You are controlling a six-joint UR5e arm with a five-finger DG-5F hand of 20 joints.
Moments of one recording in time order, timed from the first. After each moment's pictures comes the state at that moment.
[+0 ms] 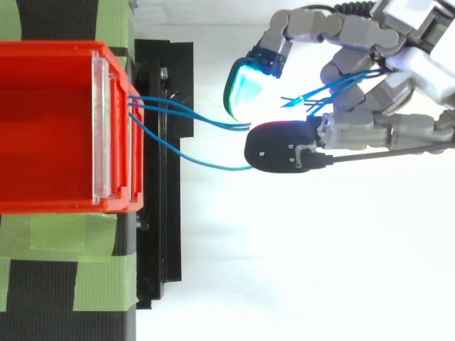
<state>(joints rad) 0.29 -1.86 -1.78 -2.48 -0.79 -0.49</state>
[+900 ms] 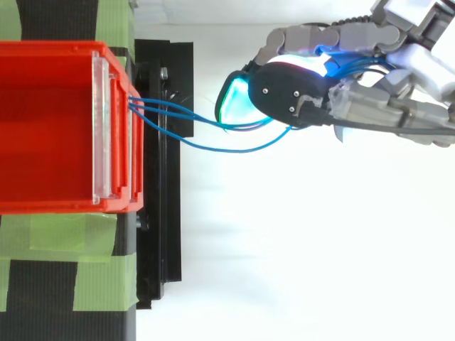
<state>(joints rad) 0.29 -1.86 -1.78 -2.47 -0.79 -0.49</state>
